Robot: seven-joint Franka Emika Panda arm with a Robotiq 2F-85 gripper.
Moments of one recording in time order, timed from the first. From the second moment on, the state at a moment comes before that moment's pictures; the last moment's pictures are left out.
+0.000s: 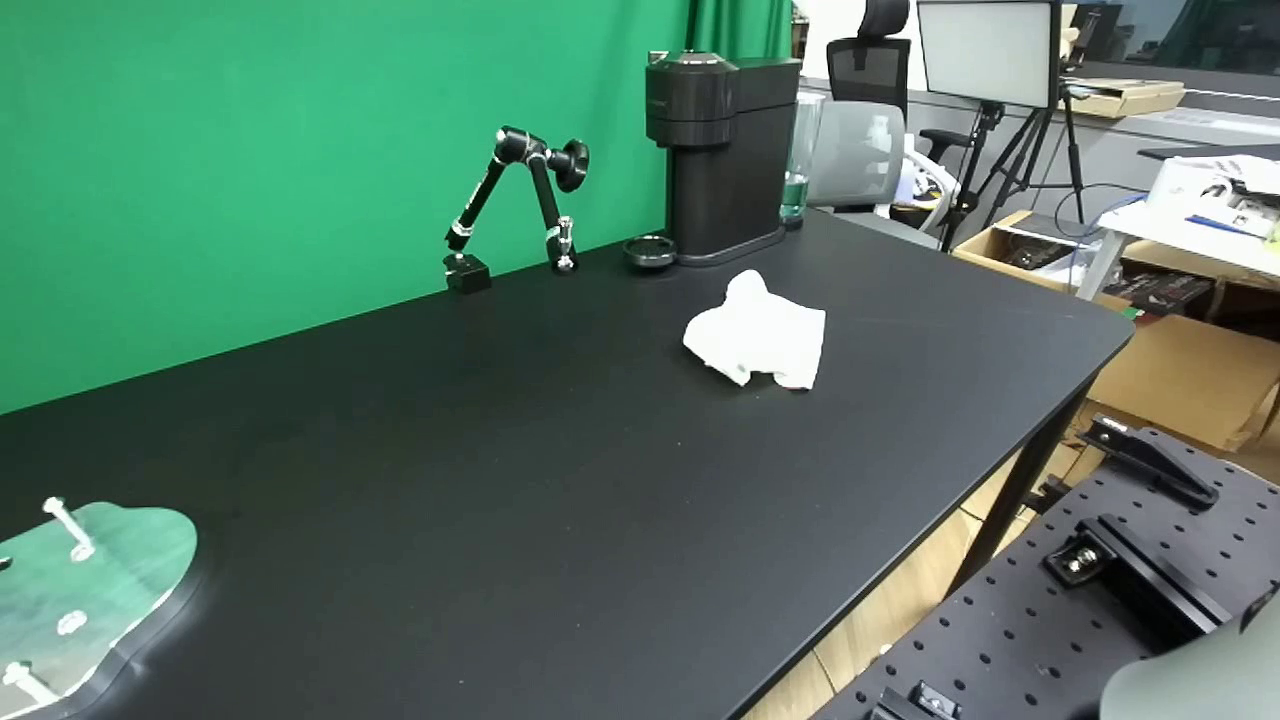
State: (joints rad) arm 0.05 -0.29 0.28 -2.12 0.01 1.75 0.37
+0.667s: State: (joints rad) arm 0.05 -0.27 0.20 -2.23 -0.08 1.96 0.32
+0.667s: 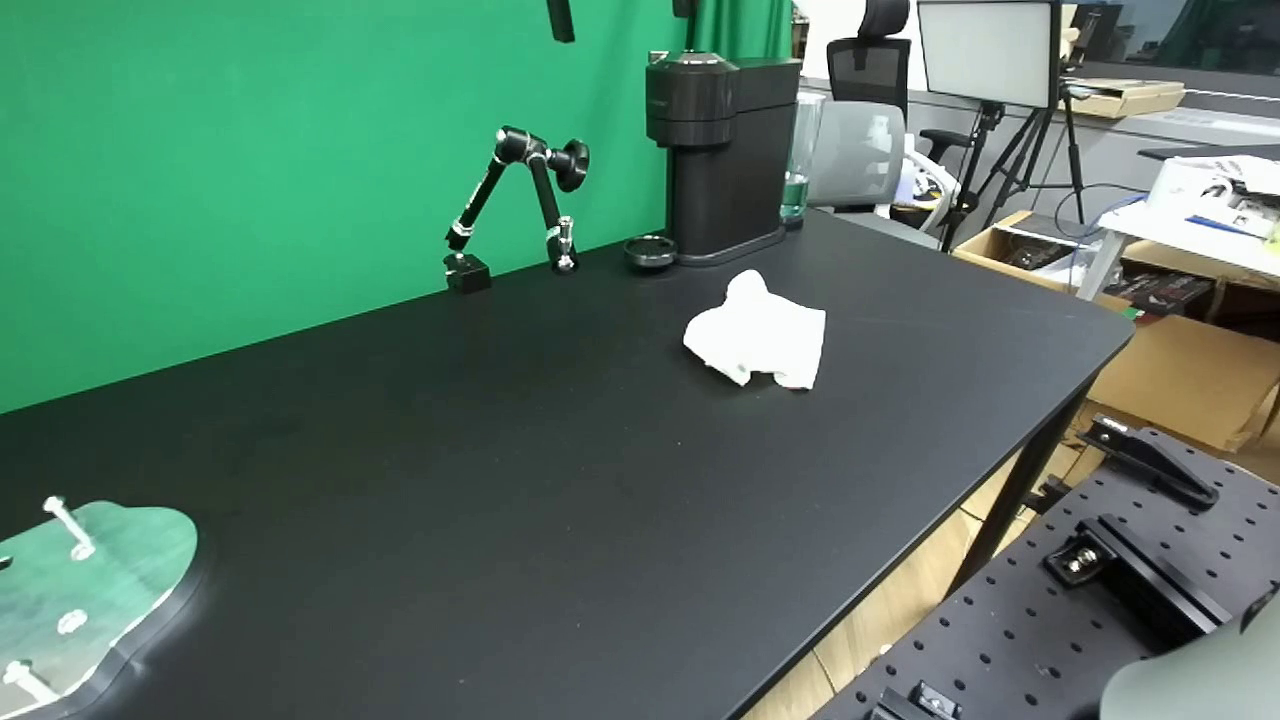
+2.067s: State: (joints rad) arm -0.03 -0.09 -0.03 -2.33 -0.14 2.13 -0.20
